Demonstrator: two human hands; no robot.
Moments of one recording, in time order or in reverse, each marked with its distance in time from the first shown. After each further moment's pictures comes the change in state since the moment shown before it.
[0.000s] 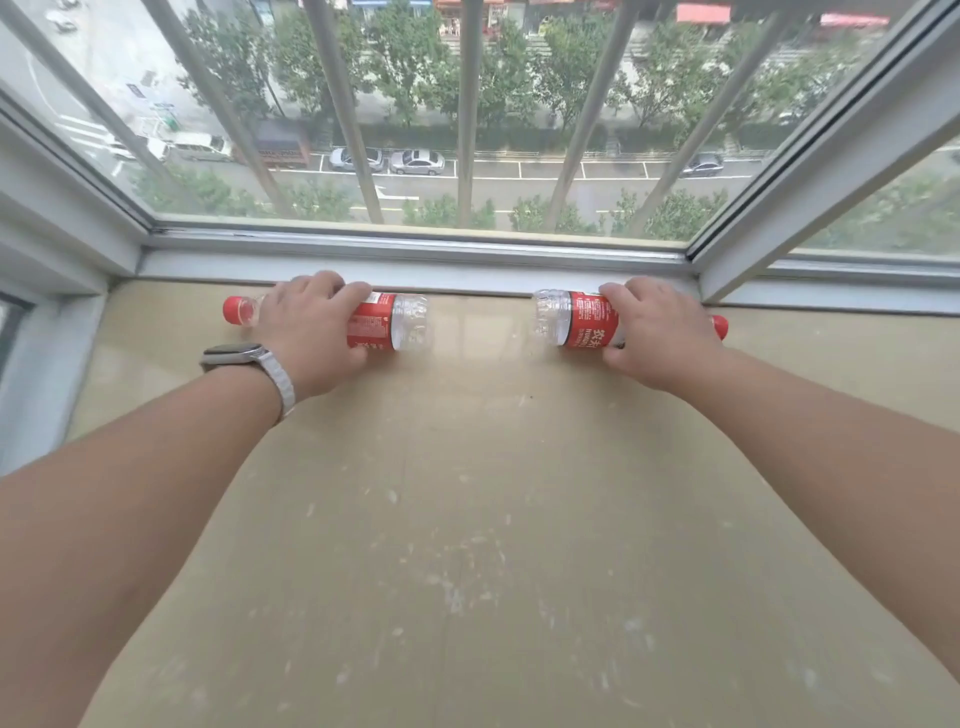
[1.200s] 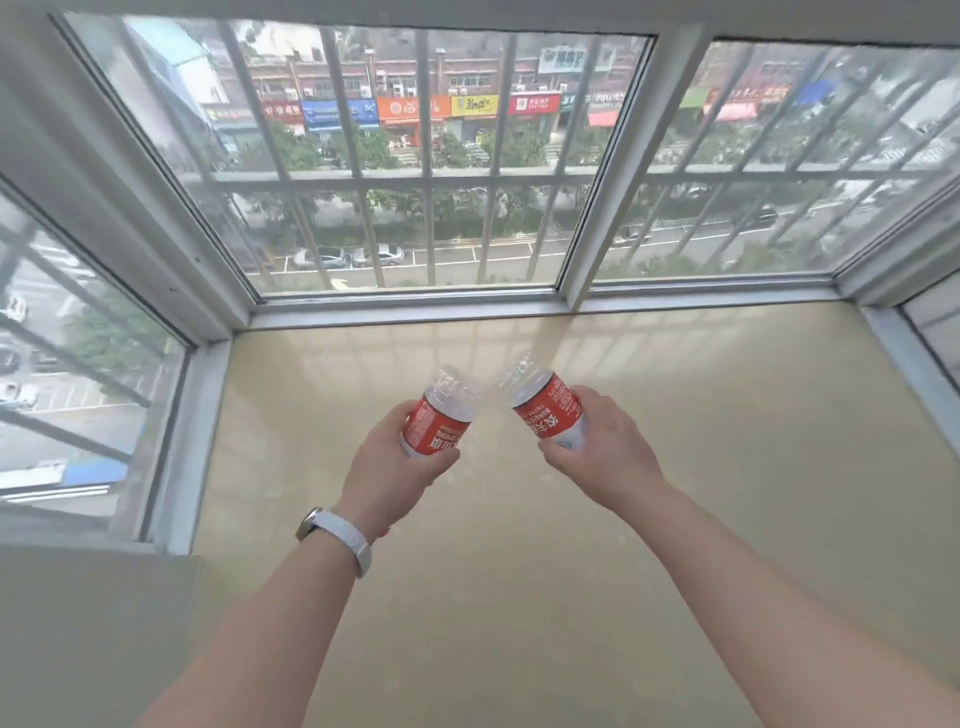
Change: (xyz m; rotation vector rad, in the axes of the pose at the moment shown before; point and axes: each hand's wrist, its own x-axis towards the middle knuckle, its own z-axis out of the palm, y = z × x) left_hand -0.335 0.123 -0.179 -1.100 -0.110 -0.173; right_hand -0.364 -0.107 -0.161 0.696 0.136 0.337
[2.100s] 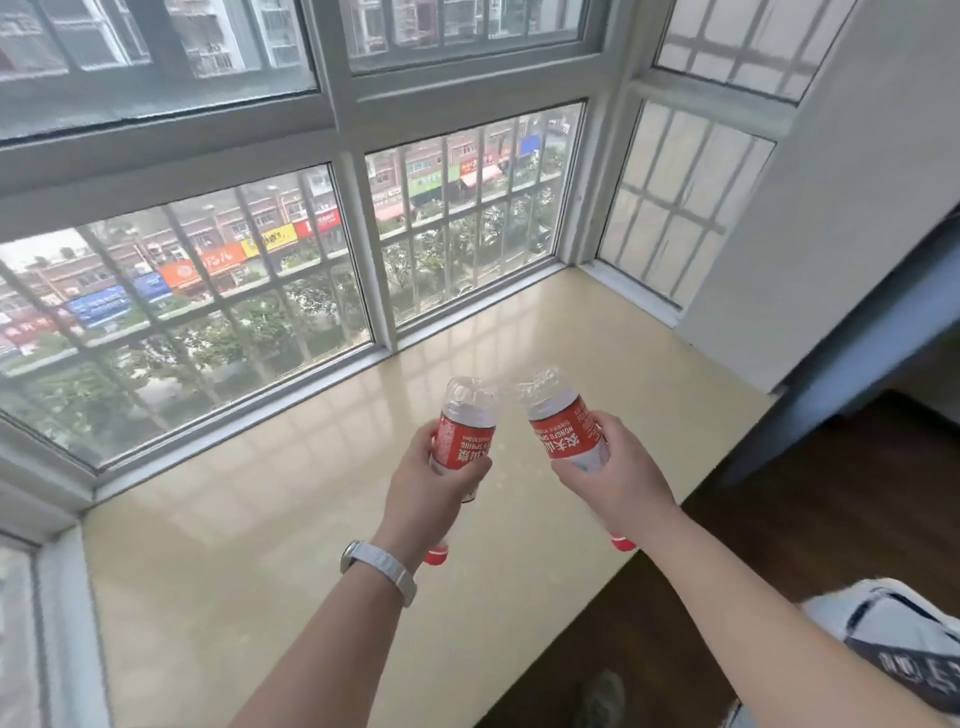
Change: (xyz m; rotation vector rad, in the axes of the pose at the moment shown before) left_hand -0.180 0.091 0.097 -0.063 -0.393 0.302; right_hand -0.293 0.041 -0.095 0.458 0.465 0.347
